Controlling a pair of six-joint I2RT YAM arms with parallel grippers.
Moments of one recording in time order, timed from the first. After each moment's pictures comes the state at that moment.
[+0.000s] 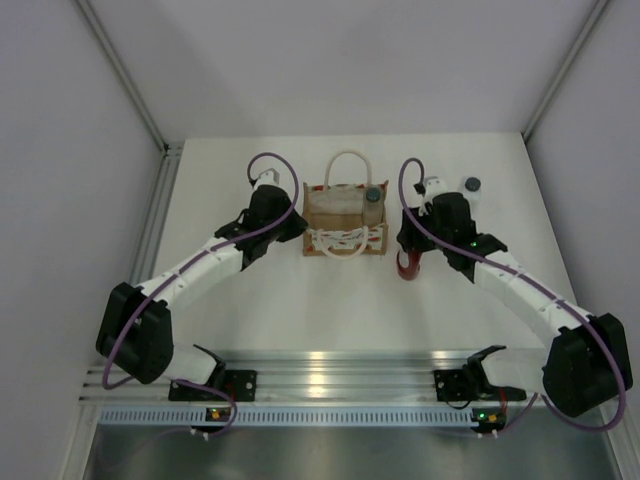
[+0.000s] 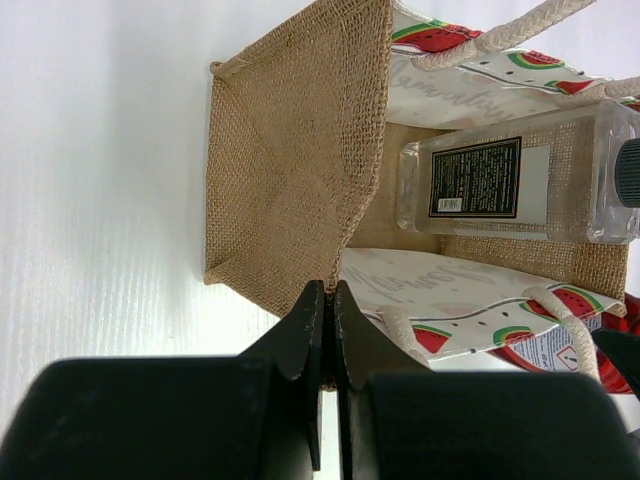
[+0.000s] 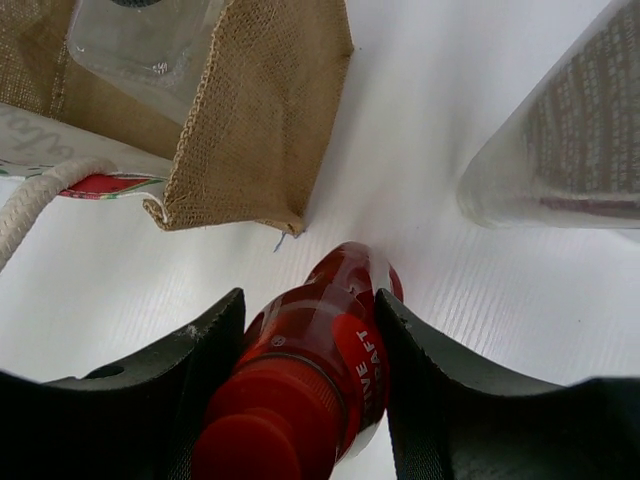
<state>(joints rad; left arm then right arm) -0.52 1.41 0.97 -0.16 -0.10 -0.77 0.40 1.21 0.82 -0.25 -0.04 0.16</state>
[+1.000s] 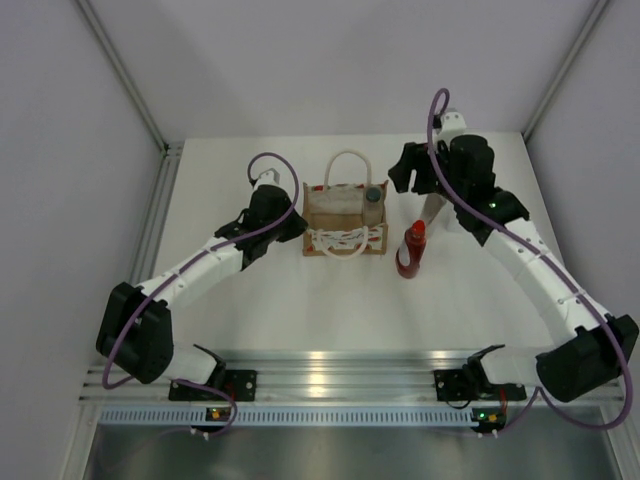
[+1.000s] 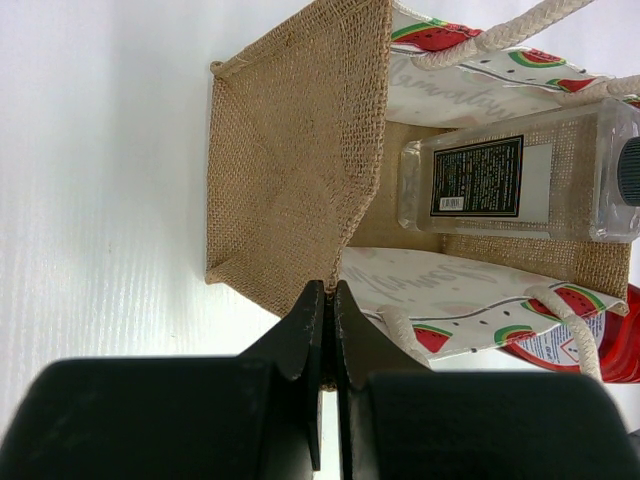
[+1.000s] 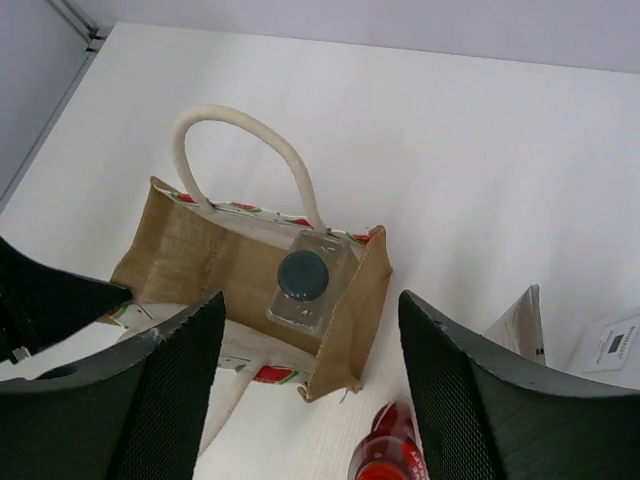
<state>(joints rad) -0.52 1.41 0.97 -0.17 -0.10 -0.76 0.40 1.26 1.25 -0.31 -0.04 0.20</state>
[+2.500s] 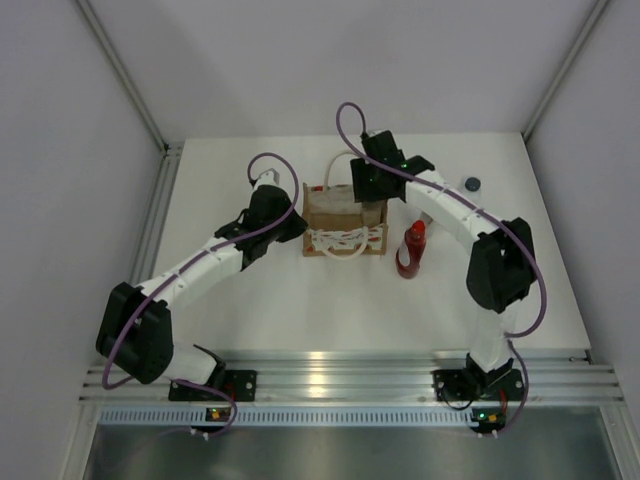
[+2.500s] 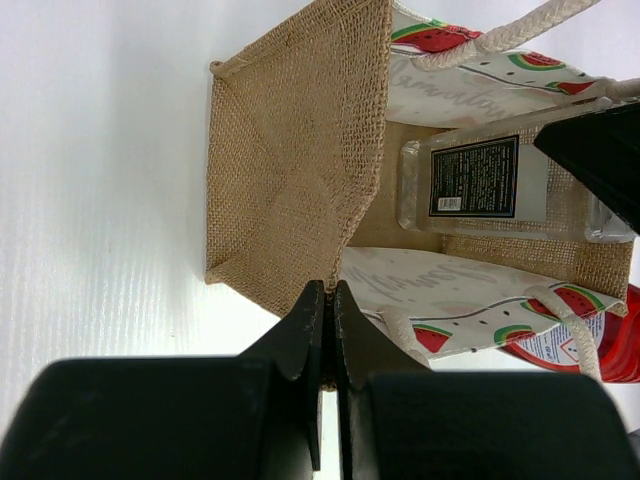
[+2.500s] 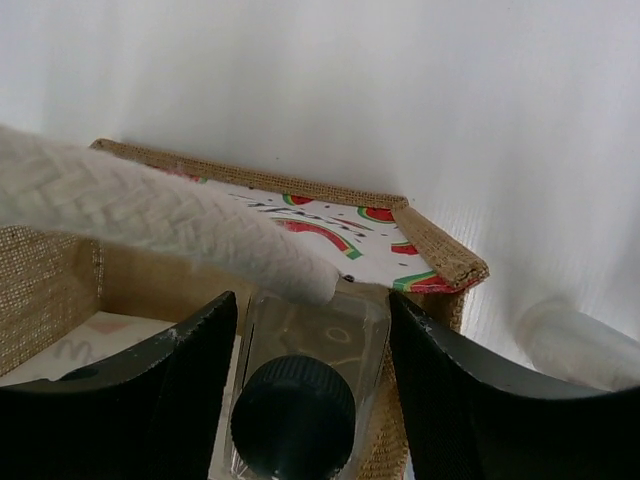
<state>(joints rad) -0.52 1.41 0.97 -0.17 -0.10 -0.76 0.54 1.89 1.69 -0.63 0.16 0.29</state>
